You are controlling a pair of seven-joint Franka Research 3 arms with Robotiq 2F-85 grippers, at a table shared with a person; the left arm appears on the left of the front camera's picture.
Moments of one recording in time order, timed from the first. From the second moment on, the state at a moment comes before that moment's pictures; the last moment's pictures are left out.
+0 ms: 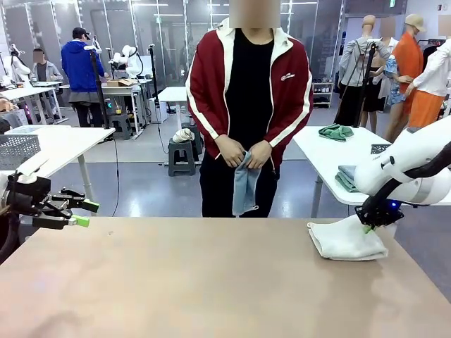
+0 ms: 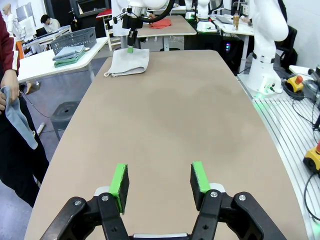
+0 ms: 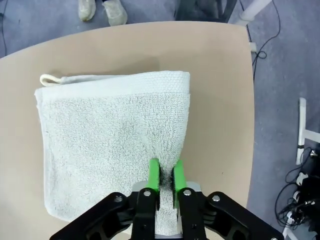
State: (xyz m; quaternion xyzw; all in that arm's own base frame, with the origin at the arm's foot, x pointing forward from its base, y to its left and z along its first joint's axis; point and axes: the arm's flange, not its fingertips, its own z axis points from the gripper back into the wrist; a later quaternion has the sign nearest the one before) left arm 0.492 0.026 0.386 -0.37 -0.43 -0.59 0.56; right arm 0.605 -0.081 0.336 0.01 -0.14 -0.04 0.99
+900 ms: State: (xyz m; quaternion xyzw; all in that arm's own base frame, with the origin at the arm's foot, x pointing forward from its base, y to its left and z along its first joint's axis) left arm 0.492 0.026 0.386 -0.37 -0.43 -0.59 0.56; right arm 0.474 -0.029 0.507 0.03 -0.15 -0.02 0.99
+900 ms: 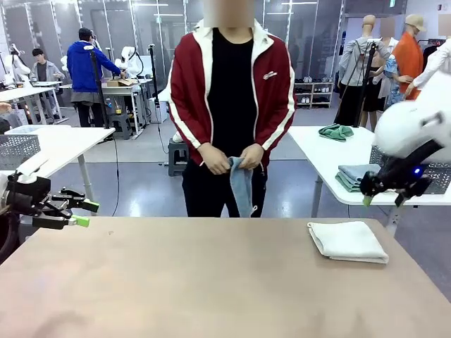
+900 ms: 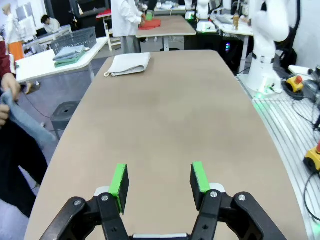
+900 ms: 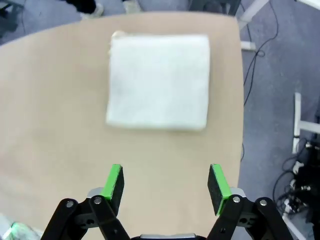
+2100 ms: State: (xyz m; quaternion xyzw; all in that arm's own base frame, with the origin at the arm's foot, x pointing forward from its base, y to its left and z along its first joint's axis) left arm 0.492 0.025 0.386 -0.38 -0.43 -0.59 0.56; right arm 0.297 0.034 0.664 0.02 -0.17 -0.03 0.98
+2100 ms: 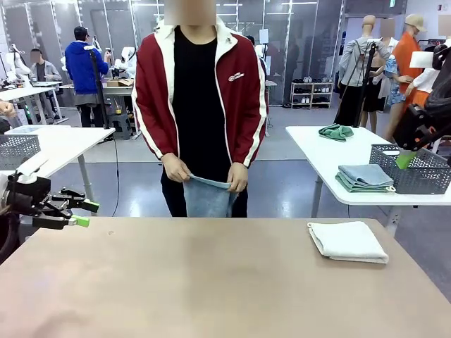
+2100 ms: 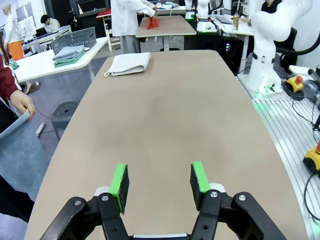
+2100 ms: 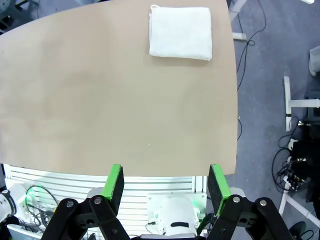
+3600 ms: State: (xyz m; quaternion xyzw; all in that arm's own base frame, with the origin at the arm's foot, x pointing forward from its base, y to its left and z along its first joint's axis) left arm 0.492 0.025 0.386 -0.38 -0.43 -0.59 0.56; right arm 0.297 0.034 0.664 0.02 -0.17 -0.03 0.98
